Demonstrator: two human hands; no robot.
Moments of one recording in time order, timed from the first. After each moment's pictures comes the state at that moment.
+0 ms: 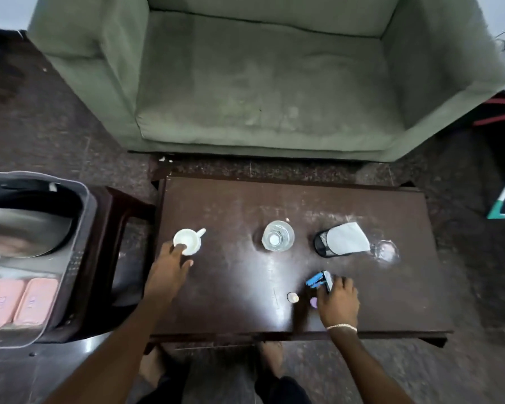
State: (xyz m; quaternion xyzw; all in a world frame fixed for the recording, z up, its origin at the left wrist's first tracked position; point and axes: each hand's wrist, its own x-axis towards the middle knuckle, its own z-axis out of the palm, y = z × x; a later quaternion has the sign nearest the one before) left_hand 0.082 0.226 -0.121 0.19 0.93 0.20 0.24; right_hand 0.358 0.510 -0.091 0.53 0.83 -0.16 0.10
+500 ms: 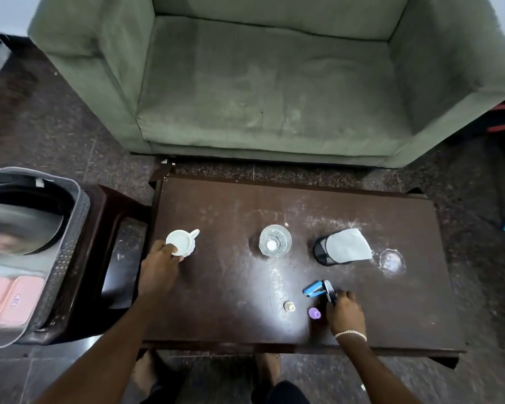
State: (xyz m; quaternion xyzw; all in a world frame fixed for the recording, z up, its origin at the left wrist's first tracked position) left_hand 0.078 0.243 -0.134 0.12 0.96 0.19 0.18; right_hand 0.384 0.550 -0.128 0.52 0.82 -0.17 0.18
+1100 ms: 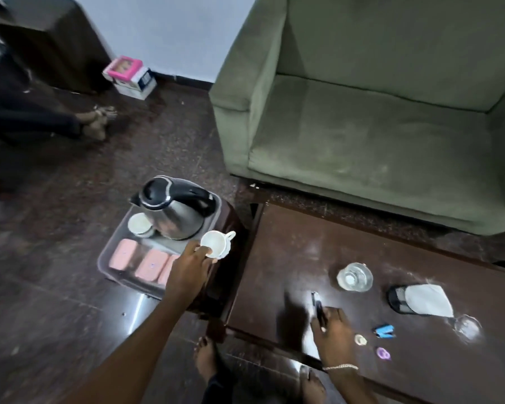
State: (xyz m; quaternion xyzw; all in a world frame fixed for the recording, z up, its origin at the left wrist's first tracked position) left_hand 0.040 0.072 0.038 0.11 0.96 0.24 0.08; right_hand 0.257 0.344 0.006 0.31 0.91 -0.26 0.05
